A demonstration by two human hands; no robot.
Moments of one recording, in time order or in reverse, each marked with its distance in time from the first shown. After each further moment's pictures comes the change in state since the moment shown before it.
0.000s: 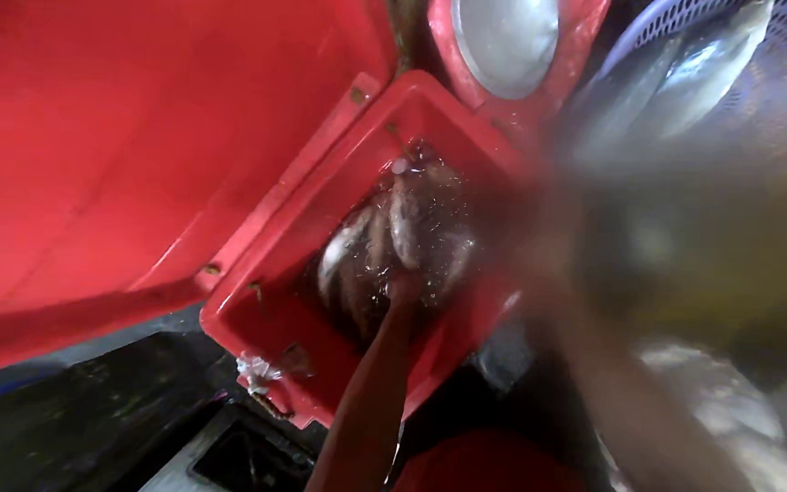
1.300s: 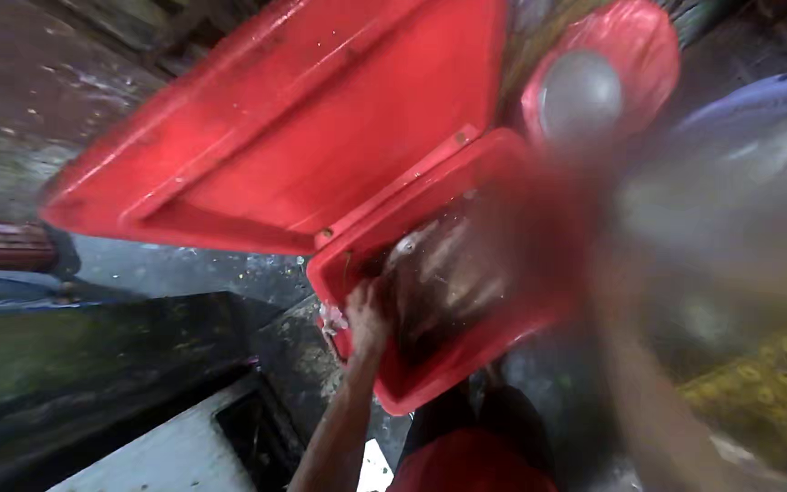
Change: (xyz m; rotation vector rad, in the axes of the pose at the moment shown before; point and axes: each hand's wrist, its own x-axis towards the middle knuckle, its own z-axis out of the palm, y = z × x) left_hand -0.138 -0.126 -0.113 0.156 0.656 0.240; right_hand 0.003 0.013 -0.047 0.336 0.078 -0.110
